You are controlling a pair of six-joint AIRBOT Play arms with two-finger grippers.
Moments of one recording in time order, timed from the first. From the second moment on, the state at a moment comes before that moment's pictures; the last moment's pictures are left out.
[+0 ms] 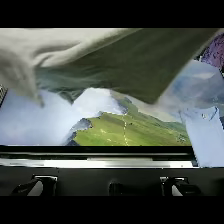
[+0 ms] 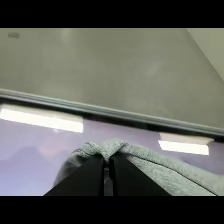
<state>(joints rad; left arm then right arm) 0.28 -0.82 1.93 1.28 -1.22 -1.64 -0.06 -0.88 2.06 1.98 -1.14 -1.51</state>
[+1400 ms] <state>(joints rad) 0.13 -1.93 1.86 1.25 -1.06 -1.56 0.00 -2.09 2.05 2.04 -1.10 -1.32</state>
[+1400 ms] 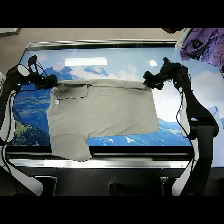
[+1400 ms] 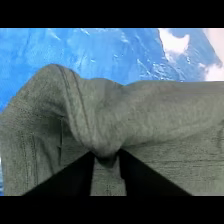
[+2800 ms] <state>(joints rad) 0.50 -1.35 1.12 1.20 -1.26 -1.54 -0.26 -1.45 0.85 2.25 -1.16 -1.87</state>
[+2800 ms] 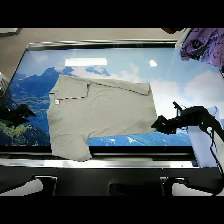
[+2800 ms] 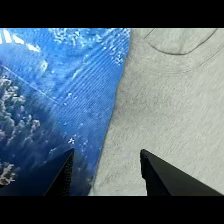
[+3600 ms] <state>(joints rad) 0.62 -1.34 0.72 0.93 -1.19 -1.24 -0.24 -1.37 0.84 2.27 -1.18 -1.80</state>
